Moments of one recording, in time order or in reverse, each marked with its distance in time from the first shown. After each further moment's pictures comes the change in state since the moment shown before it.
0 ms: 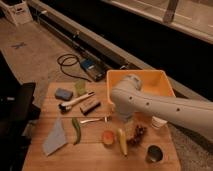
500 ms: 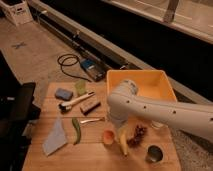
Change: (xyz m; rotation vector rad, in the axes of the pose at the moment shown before) arm -0.036 0.008 0.022 0.005 -0.151 -0.093
